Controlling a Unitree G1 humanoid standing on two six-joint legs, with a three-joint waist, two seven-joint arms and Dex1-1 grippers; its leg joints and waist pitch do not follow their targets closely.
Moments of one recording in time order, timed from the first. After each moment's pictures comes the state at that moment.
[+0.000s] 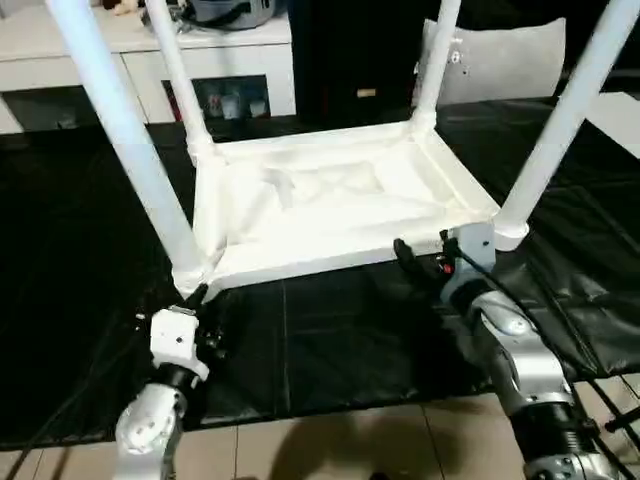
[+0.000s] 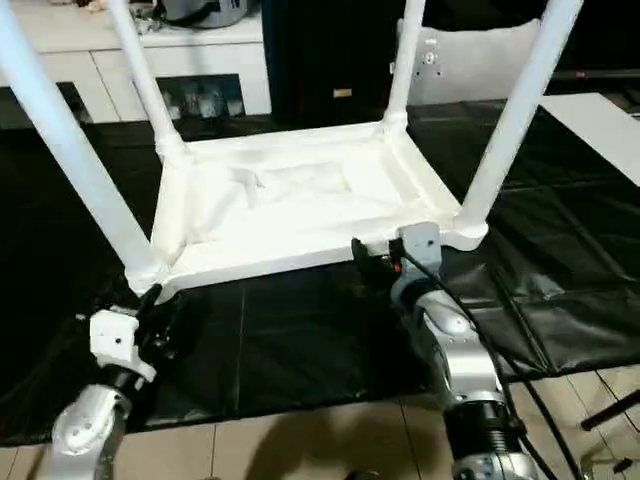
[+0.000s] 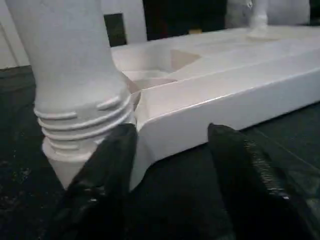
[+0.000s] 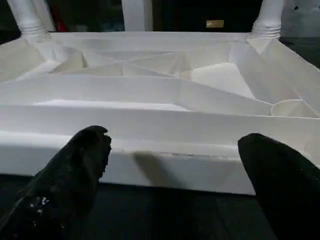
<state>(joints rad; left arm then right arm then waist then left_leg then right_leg) -0.02 0.15 0.10 0.57 -0.09 -0.61 -0.30 -0.31 -0.20 0.00 0.34 0.16 0.11 0.30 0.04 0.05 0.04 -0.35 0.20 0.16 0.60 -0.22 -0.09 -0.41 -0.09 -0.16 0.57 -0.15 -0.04</state>
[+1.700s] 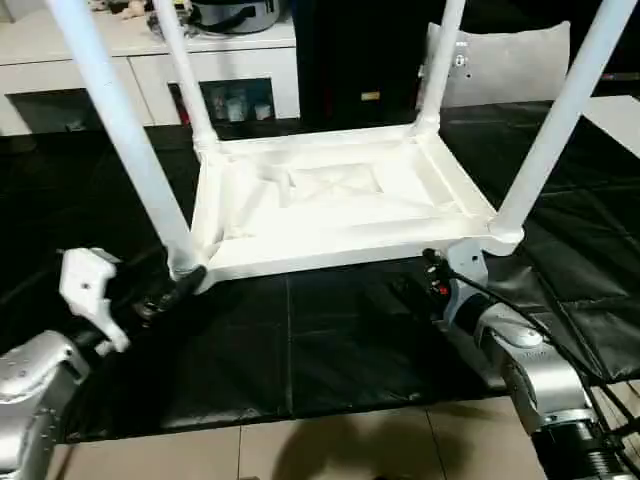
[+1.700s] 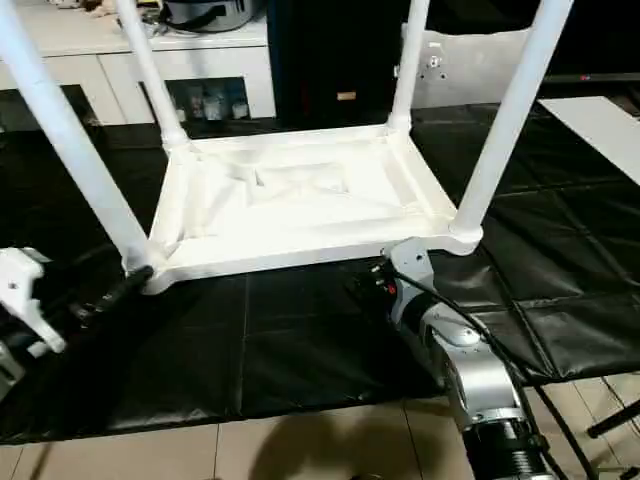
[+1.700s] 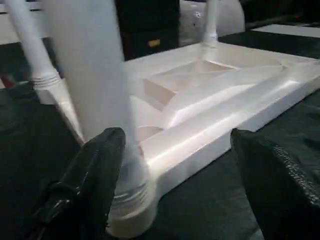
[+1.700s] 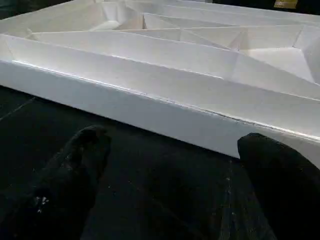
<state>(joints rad) 0.03 0.56 0.20 0.04 -0.46 0.05 -0.68 -0.24 -0.29 0.07 0.22 0.15 0.22 0.47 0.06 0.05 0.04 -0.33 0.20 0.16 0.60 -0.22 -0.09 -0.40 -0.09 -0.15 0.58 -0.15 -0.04</state>
